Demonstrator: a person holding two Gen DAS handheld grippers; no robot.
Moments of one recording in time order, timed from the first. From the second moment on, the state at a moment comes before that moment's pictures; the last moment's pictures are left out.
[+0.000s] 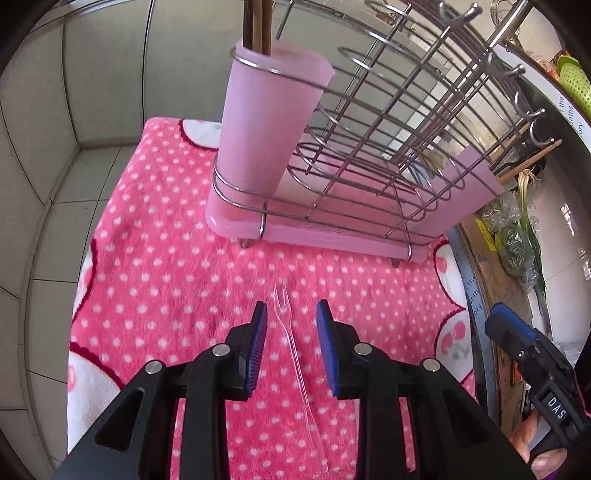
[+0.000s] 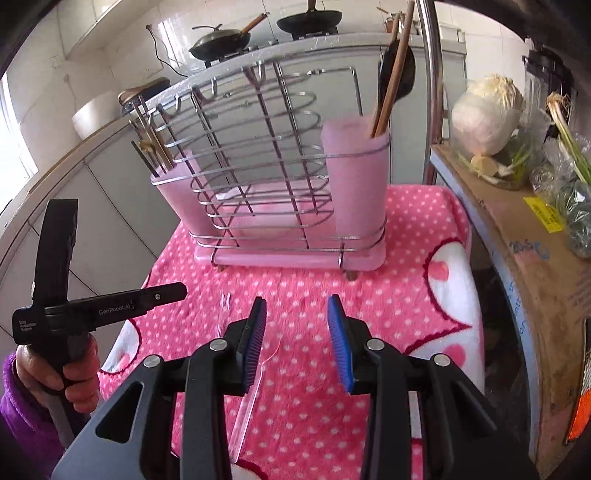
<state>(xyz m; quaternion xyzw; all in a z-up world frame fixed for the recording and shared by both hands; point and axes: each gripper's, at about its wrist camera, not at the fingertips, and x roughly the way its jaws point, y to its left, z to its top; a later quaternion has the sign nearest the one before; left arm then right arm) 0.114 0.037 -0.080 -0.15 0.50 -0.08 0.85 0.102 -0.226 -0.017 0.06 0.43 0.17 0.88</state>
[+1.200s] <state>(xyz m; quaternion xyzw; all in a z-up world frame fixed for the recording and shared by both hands) 0.155 -0.004 -0.148 -0.11 0.58 -0.06 0.80 0.118 -0.225 -0.085 0.19 0.56 0.23 0.77</state>
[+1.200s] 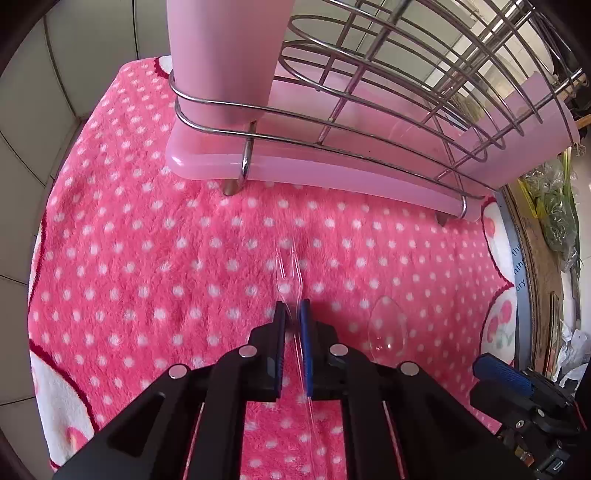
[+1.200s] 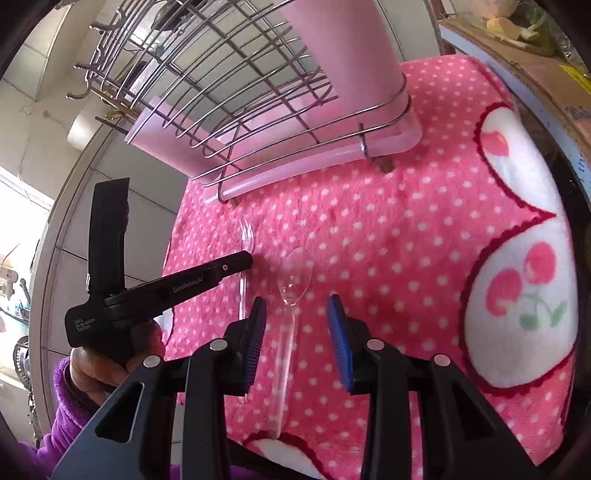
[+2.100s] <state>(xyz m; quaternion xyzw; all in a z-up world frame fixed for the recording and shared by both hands) 0.107 0.063 -0.095 -0.18 0.51 -0.11 0.84 0.161 -0.161 -0.127 0.19 0.59 0.20 0.76</state>
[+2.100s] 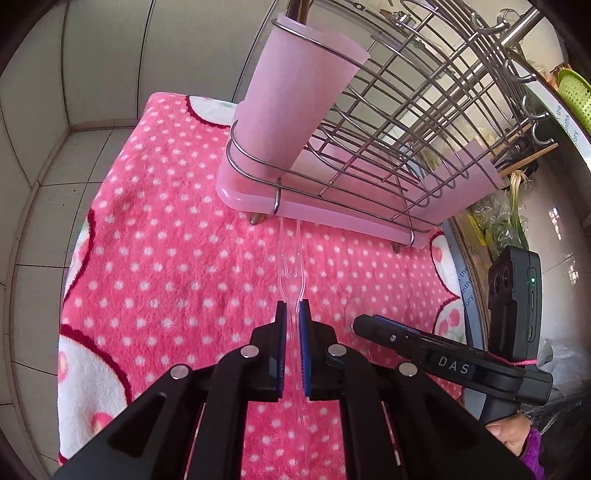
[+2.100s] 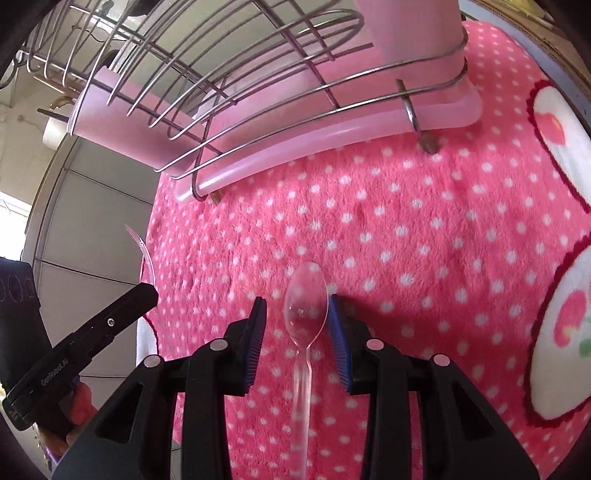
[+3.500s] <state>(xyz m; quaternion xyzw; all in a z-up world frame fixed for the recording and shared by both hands) 0.076 0.091 0.000 -0.20 0.36 -0.10 0.91 0.102 -0.237 0.055 0.17 0.29 0.25 0.91</state>
